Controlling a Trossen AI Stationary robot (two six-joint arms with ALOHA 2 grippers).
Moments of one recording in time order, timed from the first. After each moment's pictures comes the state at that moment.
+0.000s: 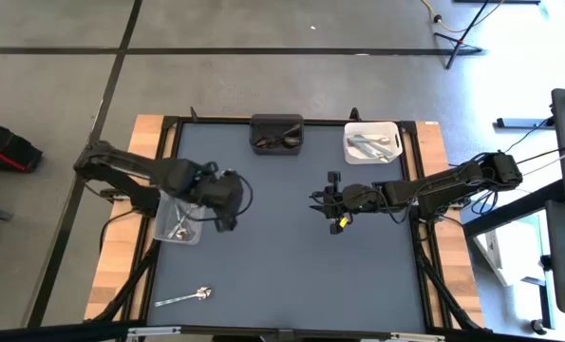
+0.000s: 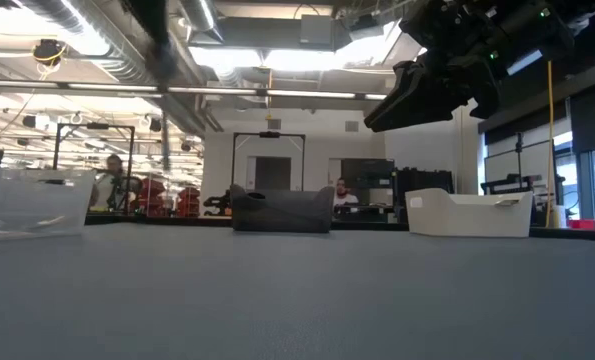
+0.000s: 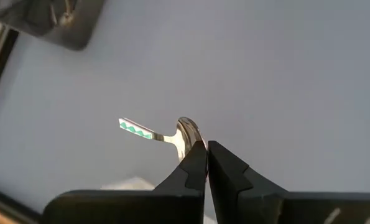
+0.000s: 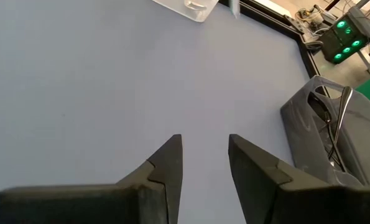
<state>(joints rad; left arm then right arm) -0.25 1.45 1.48 -1.33 -0.32 -0.64 0.14 1.32 0.66 0.11 0.26 -0.31</state>
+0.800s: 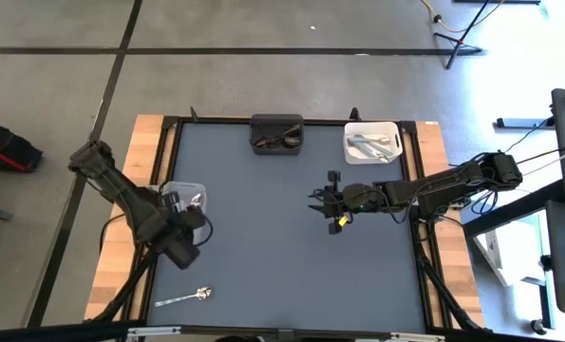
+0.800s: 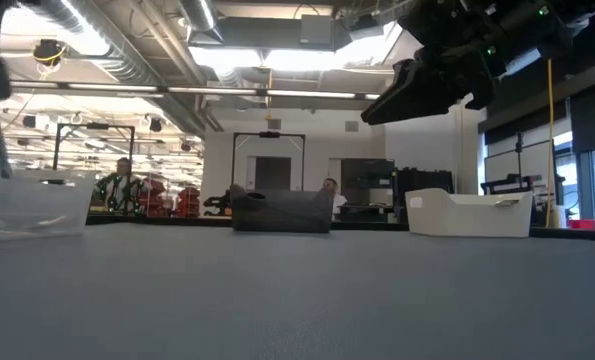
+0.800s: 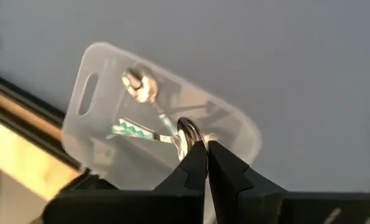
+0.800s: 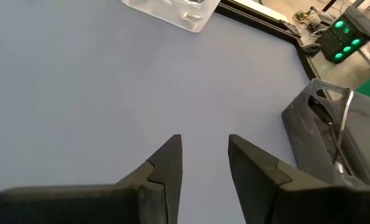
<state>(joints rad) -0.69 1.39 1.23 -1.57 -0.27 -1.13 0.14 1.32 0.66 0.15 0.26 -0.26</state>
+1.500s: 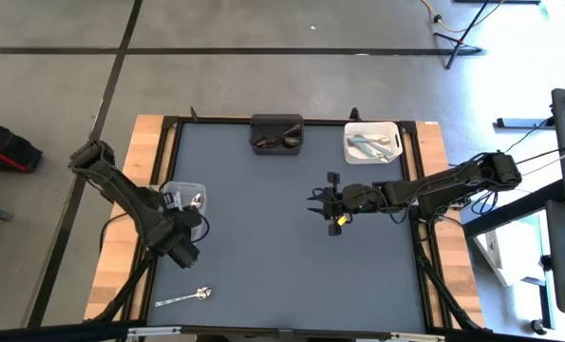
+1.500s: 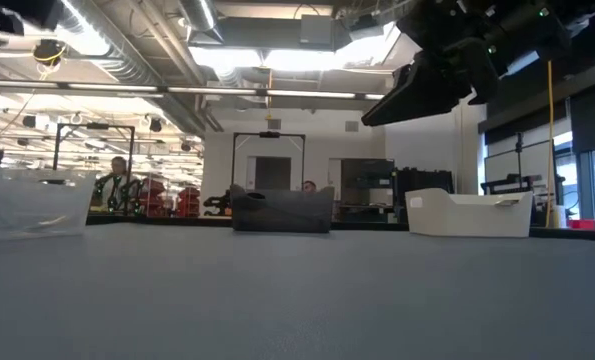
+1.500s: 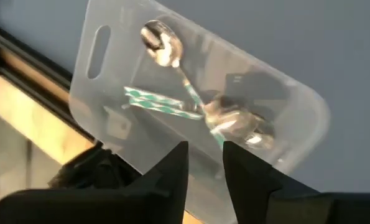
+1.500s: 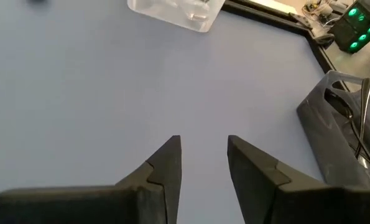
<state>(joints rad) -0.71 1.39 1.05 -1.57 -0.21 -1.19 0.14 1.33 0.66 0.15 0.22 -0.19</state>
